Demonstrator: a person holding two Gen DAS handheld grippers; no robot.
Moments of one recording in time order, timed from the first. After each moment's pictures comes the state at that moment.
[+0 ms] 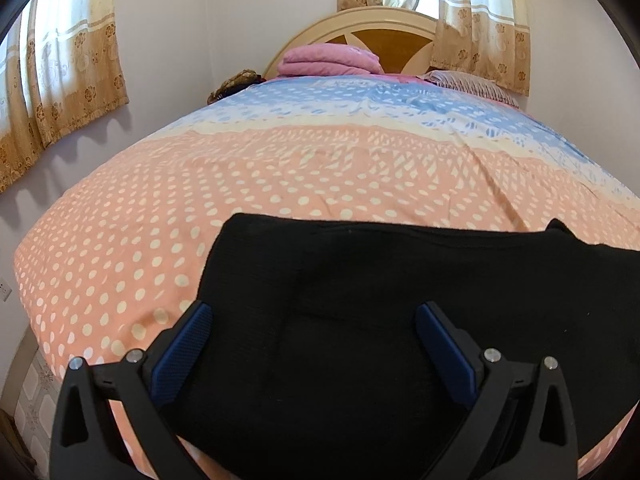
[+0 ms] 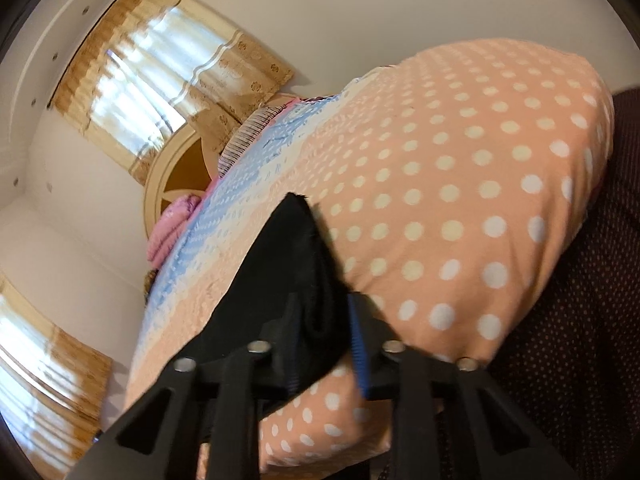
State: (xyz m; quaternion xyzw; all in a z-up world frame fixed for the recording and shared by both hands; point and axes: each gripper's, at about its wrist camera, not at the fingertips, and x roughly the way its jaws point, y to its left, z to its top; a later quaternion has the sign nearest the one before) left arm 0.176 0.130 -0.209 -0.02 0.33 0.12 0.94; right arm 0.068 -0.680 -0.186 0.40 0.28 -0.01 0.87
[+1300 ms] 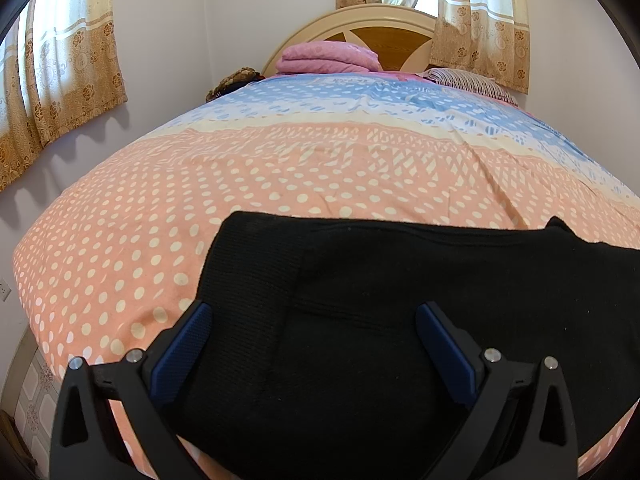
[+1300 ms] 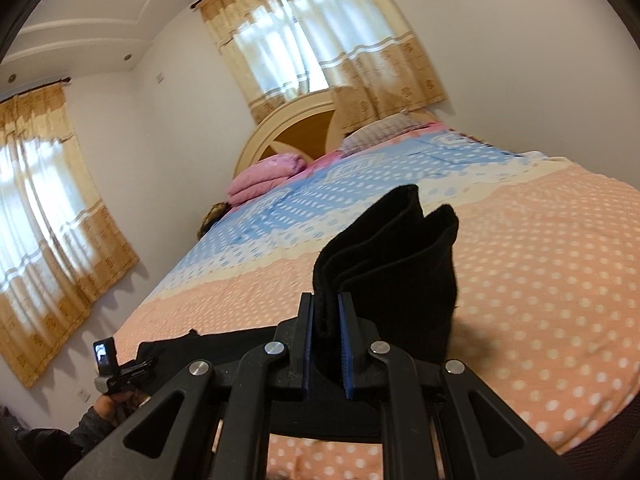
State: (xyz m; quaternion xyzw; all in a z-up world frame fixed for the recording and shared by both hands) left arm 0.178 0.131 -0.209 -0.02 0.34 0.11 0.93; right arm 0.101 -0.488 -0.076 0.18 0.23 0.16 0.94
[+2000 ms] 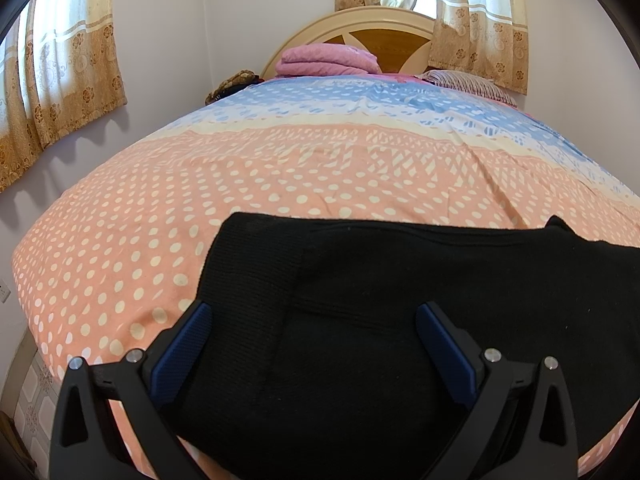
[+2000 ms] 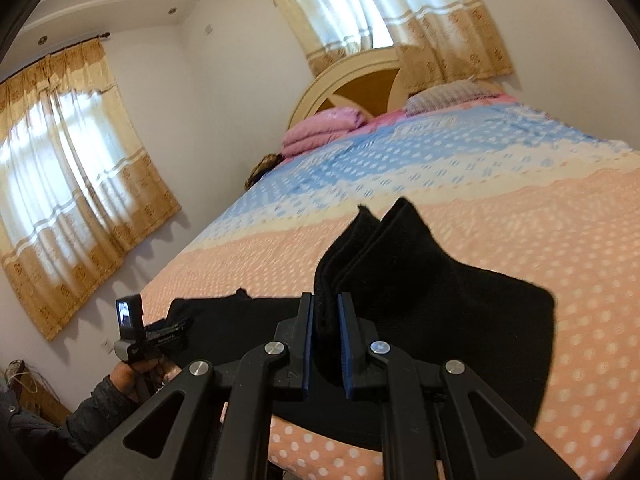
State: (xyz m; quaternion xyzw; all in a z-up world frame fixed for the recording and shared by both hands) left arm 0.176 0.130 -0.210 -0.02 0.33 0.11 0.94; right arm 0.151 -0.376 -0.111 0.14 0.29 0.26 0.91
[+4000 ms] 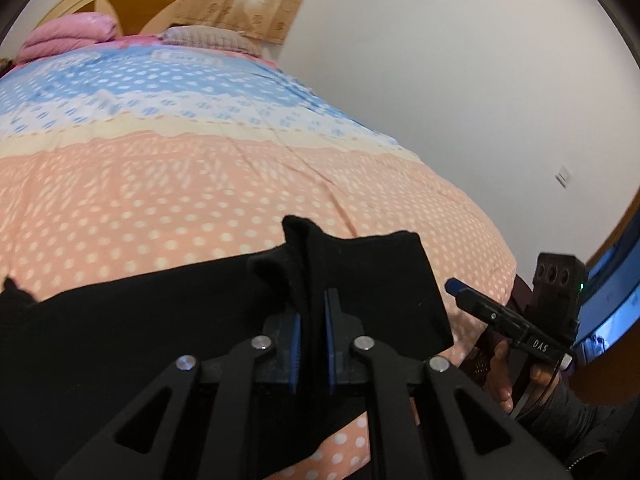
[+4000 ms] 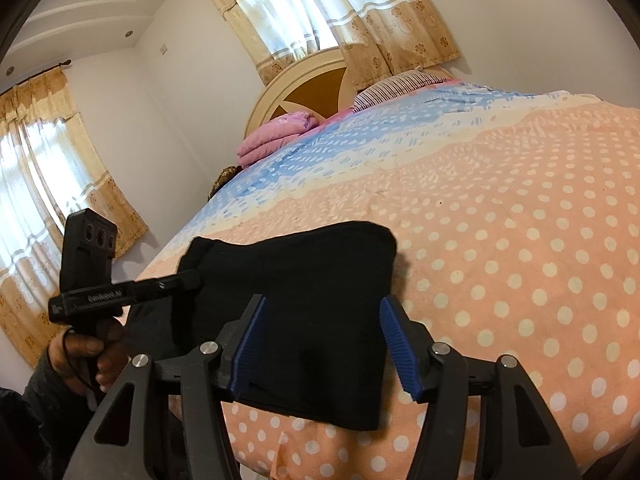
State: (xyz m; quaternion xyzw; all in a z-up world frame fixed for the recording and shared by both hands) left arm 0.198 -0.137 -0.136 -0.08 0.40 -0.33 0.85; right arm 0.131 -0.462 -0.175 0.19 0.28 0.19 0.92
